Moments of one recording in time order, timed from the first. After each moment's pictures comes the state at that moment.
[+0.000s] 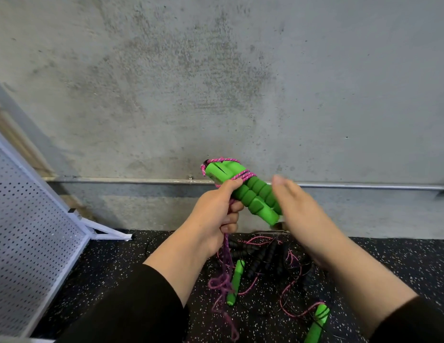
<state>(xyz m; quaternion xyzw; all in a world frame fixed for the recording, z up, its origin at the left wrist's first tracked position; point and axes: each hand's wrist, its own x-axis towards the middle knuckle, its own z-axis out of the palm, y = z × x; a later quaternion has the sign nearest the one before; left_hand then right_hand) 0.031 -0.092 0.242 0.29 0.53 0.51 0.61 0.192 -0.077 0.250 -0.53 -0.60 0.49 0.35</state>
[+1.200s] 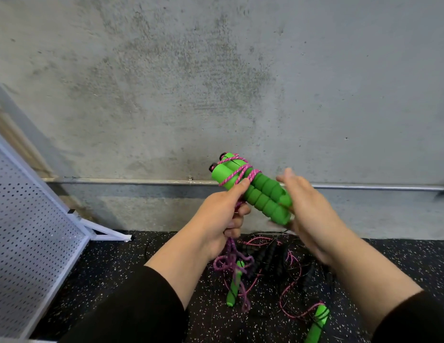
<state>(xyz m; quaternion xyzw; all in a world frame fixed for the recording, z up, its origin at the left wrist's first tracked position) 0.035 -0.095 0.244 0.33 0.53 0.47 0.63 0.198 -0.068 0.246 -0.51 -0.49 0.57 0.41</state>
